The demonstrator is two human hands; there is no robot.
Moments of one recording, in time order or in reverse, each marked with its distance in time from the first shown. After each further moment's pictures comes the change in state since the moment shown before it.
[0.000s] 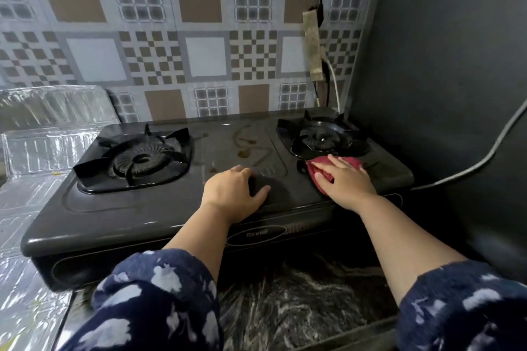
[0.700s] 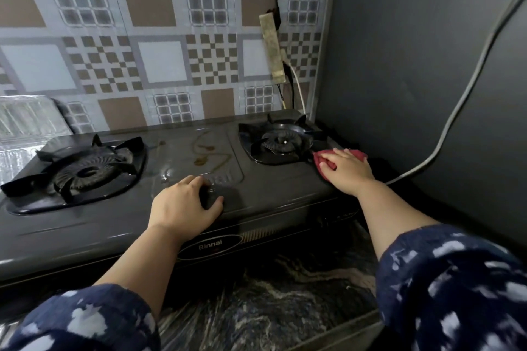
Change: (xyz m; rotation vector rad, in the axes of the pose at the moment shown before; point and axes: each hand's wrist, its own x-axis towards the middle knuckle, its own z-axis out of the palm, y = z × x) left_hand -0.005 0.016 0.012 0.003 0.134 -0.097; right_hand 0.027 0.098 -0.024 -0.011 0.031 0.139
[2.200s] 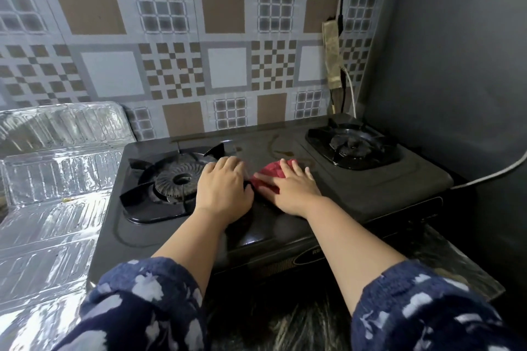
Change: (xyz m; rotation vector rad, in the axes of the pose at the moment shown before) left_hand 0.048 -0.141 -0.041 0.106 0.020 0.280; right_hand -0.035 -0.297 0.067 -0.125 -0.188 -0.221
